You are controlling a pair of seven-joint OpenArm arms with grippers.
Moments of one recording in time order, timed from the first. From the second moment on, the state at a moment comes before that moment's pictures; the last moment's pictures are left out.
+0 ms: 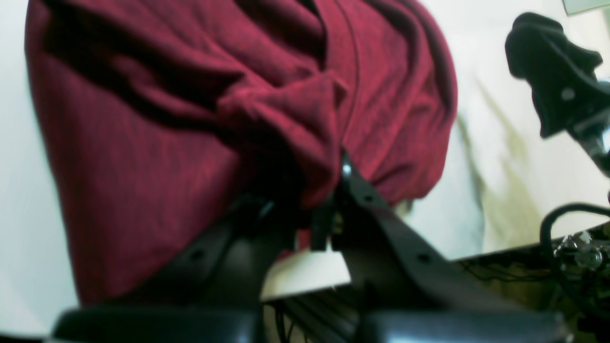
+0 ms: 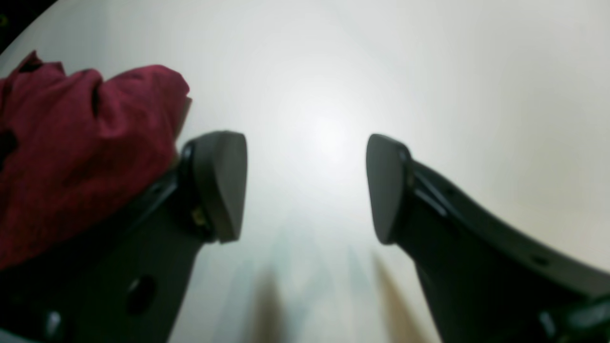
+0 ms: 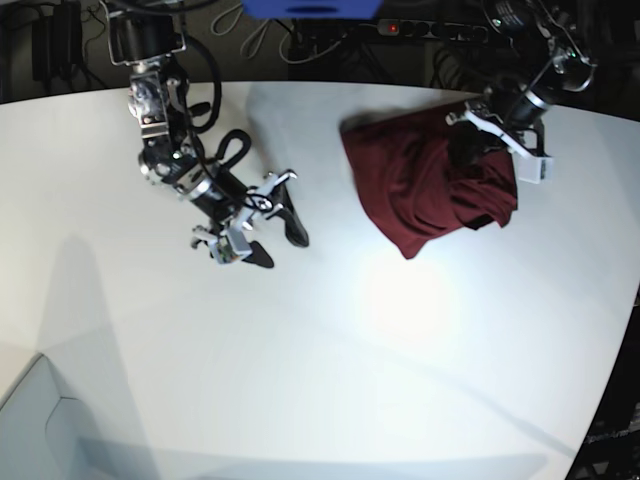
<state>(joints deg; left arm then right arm) 17.7 8.6 -40.9 104.5 -40.7 -39.8 64.9 -1.0 5.0 -5.0 76.8 6.0 34.5 -5.2</state>
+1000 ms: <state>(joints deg) 24.6 8.8 -49.6 99.1 -46.3 -39.6 64.7 -2.5 5.1 -5.2 76.8 6.0 34.5 -5.3</state>
